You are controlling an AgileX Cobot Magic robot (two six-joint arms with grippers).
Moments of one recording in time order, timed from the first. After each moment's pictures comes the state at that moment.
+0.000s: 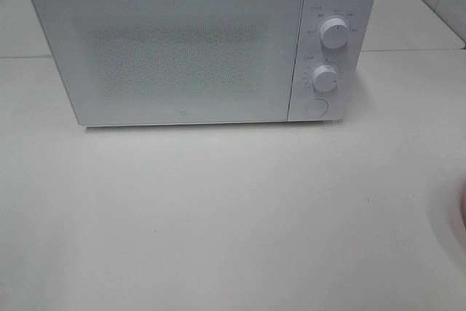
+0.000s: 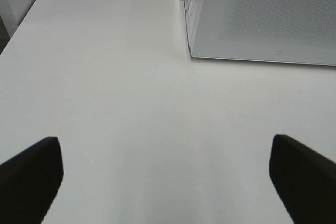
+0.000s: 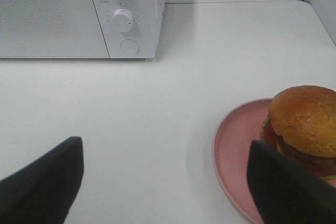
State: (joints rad) left arm 0.03 -0.01 -0.52 -0.10 1.07 -0.01; right arm 0.03 0.00 -0.49 0.05 0.97 0.02
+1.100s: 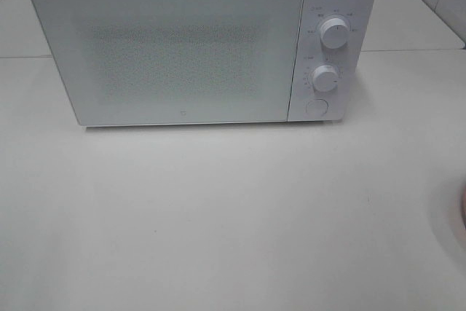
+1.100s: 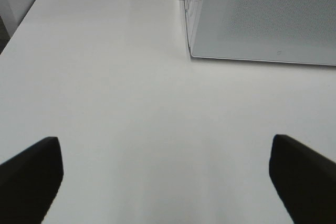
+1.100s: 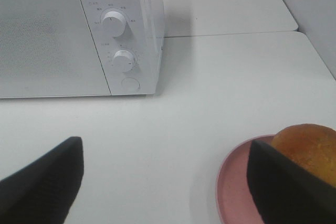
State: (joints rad) left arm 0.03 -0.01 -0.52 -0.10 1.07 -0.01; right arm 0.03 0.13 -0.52 0.05 0.79 0.04
